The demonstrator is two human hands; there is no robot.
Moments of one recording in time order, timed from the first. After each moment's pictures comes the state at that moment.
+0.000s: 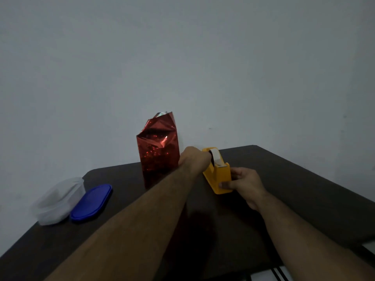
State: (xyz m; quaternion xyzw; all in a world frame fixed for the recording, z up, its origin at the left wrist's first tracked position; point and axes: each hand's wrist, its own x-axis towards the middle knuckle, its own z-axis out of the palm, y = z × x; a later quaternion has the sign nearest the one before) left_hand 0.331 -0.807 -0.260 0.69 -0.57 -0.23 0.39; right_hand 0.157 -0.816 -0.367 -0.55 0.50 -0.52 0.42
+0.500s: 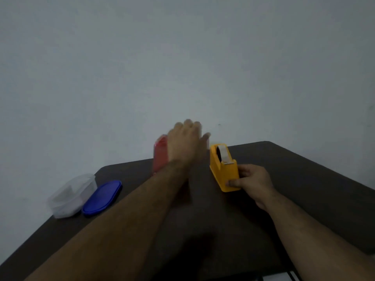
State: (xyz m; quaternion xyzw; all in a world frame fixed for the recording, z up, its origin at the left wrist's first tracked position) left_hand 0.355 -0.798 -0.247 0.63 -0.67 0.25 0.30; right_hand 0.160 -0.814 -0.366 -0.58 0.49 -0.52 0.40
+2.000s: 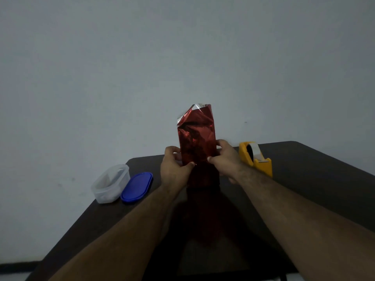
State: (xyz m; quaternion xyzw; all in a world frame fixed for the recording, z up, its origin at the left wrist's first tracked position) left_hand 0.493 -0.760 -0.310 0.59 -0.53 -0.16 0.59; right_hand 0.322 -0.807 -0.292 -0.64 0.46 -0.48 0.38
